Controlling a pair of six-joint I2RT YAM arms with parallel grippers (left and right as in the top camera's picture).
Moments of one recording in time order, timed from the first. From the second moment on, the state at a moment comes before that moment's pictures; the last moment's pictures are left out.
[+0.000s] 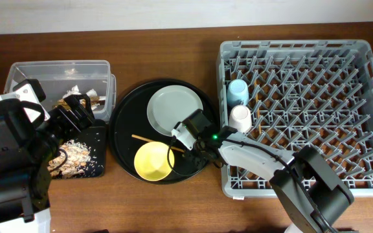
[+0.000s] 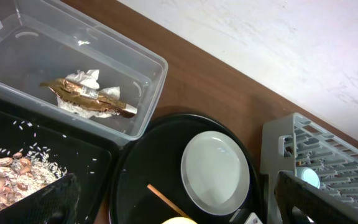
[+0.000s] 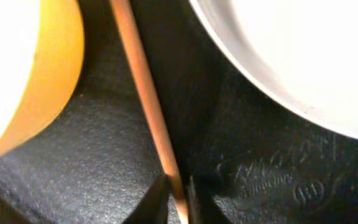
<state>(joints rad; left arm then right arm) 0.22 1.01 1.29 -0.92 0.23 -0.38 0.69 1.82 1.00 -0.38 -0.15 -0.21</state>
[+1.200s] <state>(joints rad) 0.22 1.01 1.29 -0.92 0.23 -0.38 0.69 1.77 1.16 -0.60 -0.25 -0.24</state>
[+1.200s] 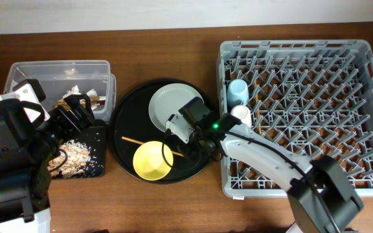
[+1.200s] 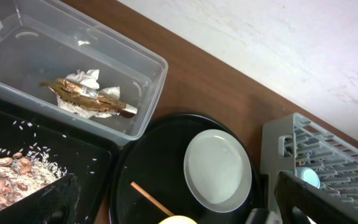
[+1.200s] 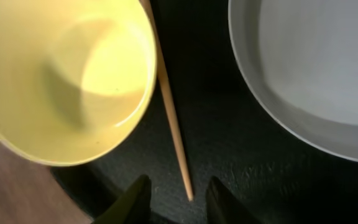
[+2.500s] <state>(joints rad) 0.22 1.01 1.29 -0.92 0.23 -0.38 0.70 1.94 1.21 -0.66 -0.26 -0.28</state>
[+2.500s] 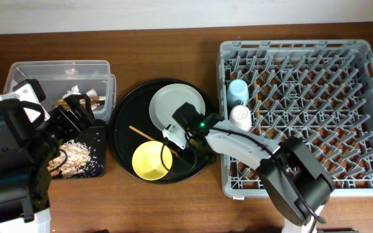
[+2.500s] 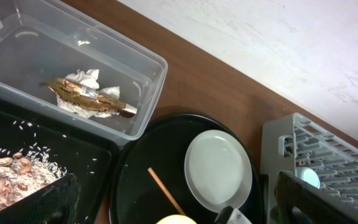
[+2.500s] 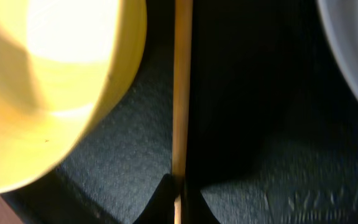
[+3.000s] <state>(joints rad) 0.22 1.01 1.29 -0.92 0.23 -0.38 0.75 1.89 1.25 -0.75 -0.21 -0.28</state>
